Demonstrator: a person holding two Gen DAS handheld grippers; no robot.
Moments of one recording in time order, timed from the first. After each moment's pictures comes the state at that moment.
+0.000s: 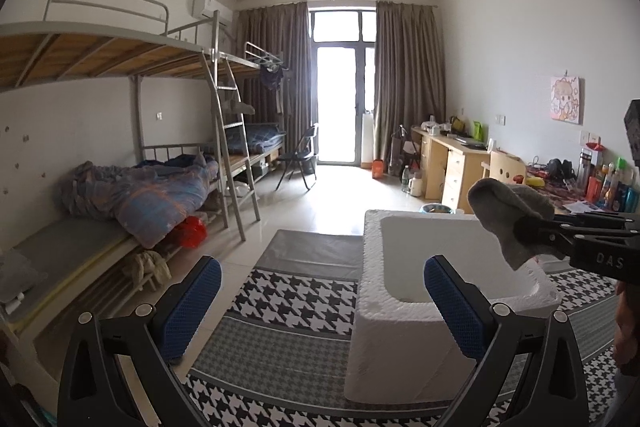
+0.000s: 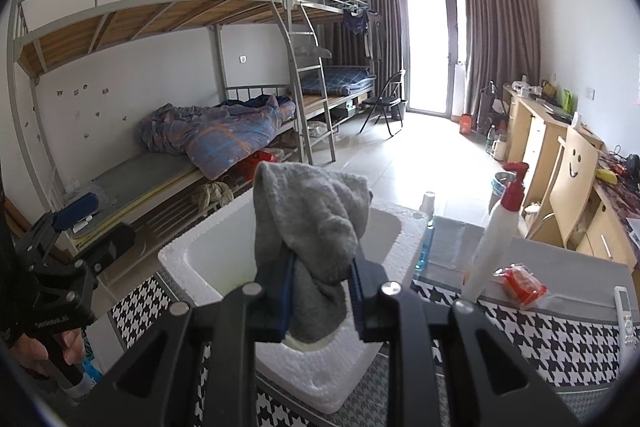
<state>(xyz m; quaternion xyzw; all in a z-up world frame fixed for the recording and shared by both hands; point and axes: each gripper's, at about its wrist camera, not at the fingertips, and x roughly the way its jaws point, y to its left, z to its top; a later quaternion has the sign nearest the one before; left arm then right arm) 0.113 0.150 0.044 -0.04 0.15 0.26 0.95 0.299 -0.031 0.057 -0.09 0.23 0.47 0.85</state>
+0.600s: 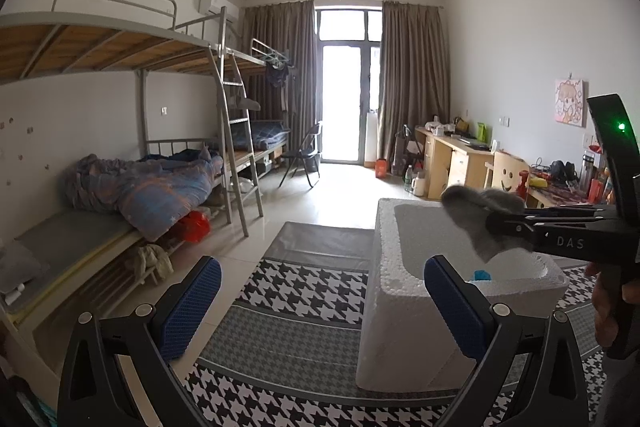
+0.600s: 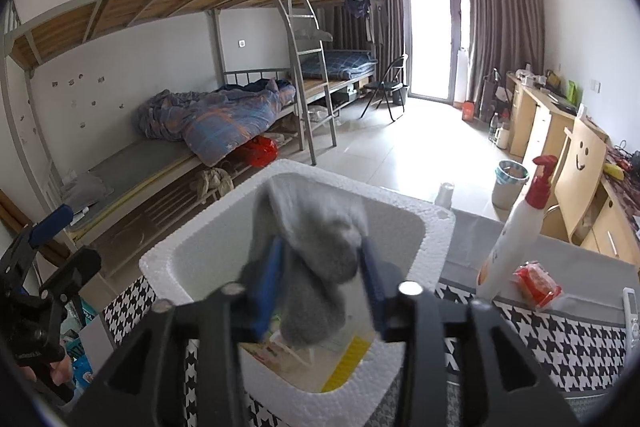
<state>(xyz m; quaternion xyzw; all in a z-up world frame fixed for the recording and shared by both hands) 0.100 0.156 0.035 -0.05 0.15 0.26 0.95 0.309 -0.004 0.046 -0.11 0.26 0.47 0.84</state>
